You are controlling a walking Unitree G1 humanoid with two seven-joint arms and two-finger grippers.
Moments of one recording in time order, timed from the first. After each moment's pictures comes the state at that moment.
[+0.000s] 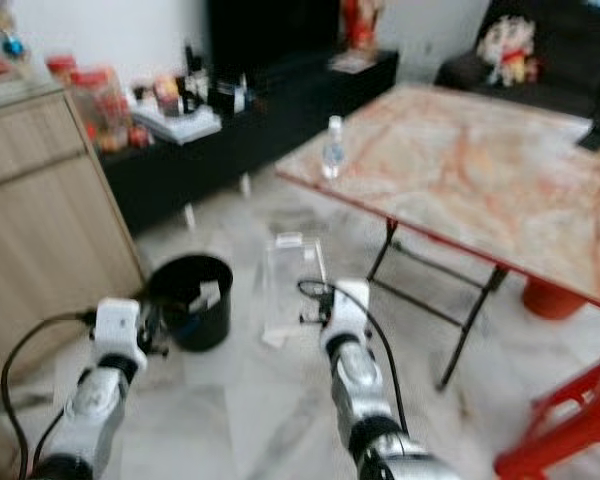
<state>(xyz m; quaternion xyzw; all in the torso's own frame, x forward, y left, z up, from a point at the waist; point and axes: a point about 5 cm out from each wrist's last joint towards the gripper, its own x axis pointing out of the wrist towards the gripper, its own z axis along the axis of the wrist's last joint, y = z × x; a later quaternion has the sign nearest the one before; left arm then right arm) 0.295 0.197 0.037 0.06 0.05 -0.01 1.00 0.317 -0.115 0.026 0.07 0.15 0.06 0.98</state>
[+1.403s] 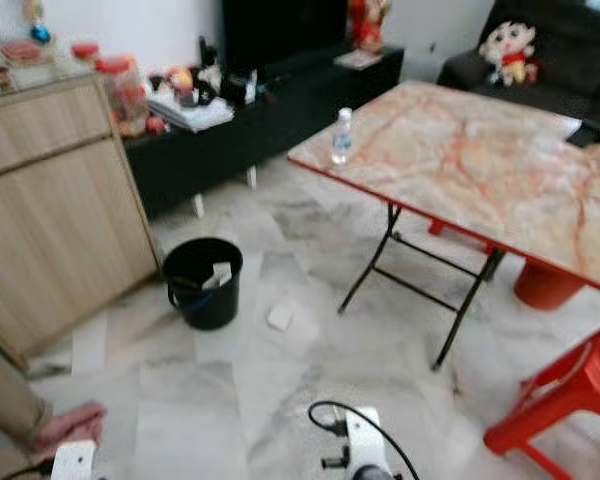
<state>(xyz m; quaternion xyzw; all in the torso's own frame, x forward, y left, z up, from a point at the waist) 0.172 0.245 -0.073 0.02 0.40 0.12 0.91 0.198 -0.147 -0.080 0.01 0.45 0.04 0.89</state>
